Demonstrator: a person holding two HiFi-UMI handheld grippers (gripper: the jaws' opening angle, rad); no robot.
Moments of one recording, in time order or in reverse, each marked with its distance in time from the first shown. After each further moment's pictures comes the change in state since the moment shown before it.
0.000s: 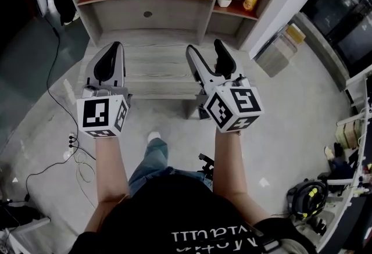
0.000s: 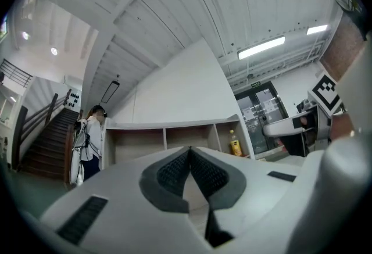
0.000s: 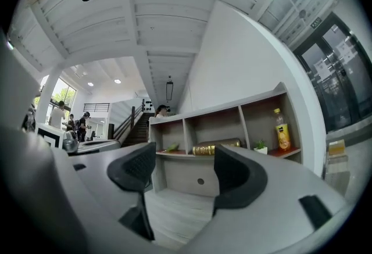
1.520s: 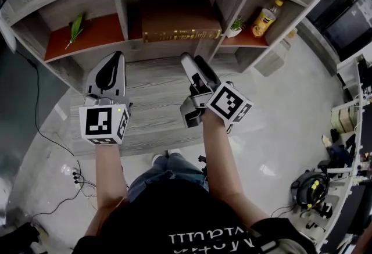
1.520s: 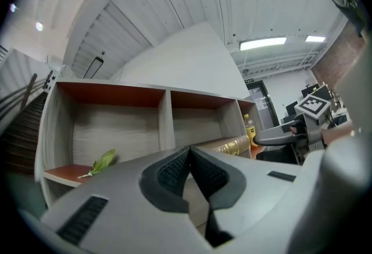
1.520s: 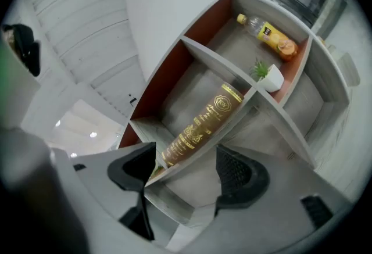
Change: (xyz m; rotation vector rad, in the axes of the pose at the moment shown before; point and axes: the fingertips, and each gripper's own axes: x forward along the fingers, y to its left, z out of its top) left arm 0.235 0.082 -0.101 -0.042 0.063 -0.173; right arm 0.232 -0.111 -0.084 0.688 -0.001 -0.048
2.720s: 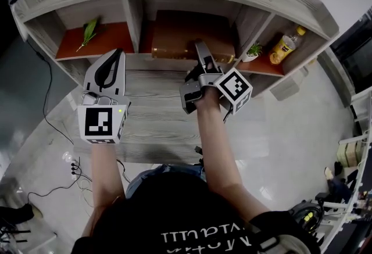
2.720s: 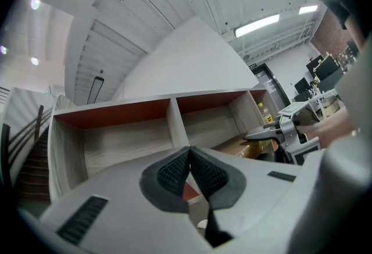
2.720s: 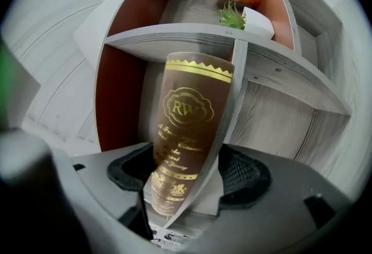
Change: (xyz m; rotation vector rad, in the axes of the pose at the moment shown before) left arm 0.027 0.023 0.023 0.180 0.013 0.127; right arm 0.090 -0.048 0.035 0.468 -0.068 0.031
